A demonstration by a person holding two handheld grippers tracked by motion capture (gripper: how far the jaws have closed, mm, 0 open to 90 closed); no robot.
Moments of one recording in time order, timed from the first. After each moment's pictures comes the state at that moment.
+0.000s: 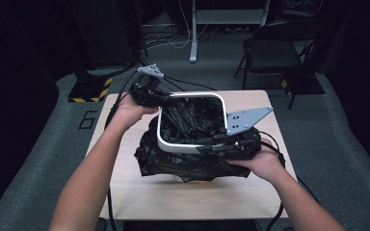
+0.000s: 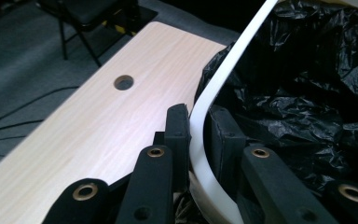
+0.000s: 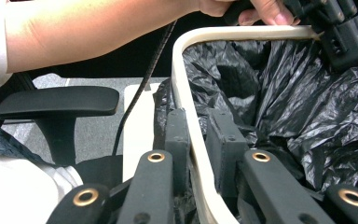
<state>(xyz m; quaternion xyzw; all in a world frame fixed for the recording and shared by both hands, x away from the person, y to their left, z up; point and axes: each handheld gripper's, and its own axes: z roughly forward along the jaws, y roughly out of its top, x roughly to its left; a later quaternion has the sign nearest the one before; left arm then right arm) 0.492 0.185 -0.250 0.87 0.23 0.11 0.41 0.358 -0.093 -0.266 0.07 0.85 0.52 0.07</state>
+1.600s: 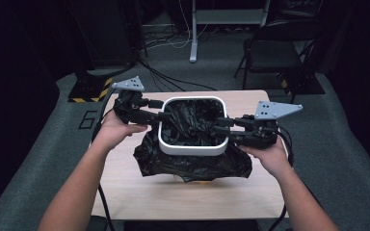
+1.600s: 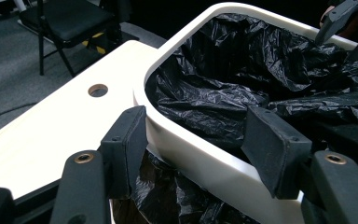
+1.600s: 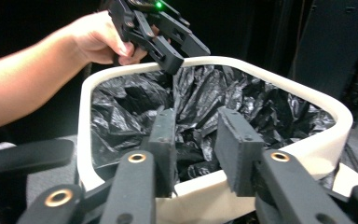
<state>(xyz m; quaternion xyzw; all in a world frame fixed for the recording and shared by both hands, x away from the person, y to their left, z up) 0.447 0.221 -0.256 0.84 0.24 0.08 0.49 0.385 -0.141 -0.284 0.17 0.76 0.61 0.12</state>
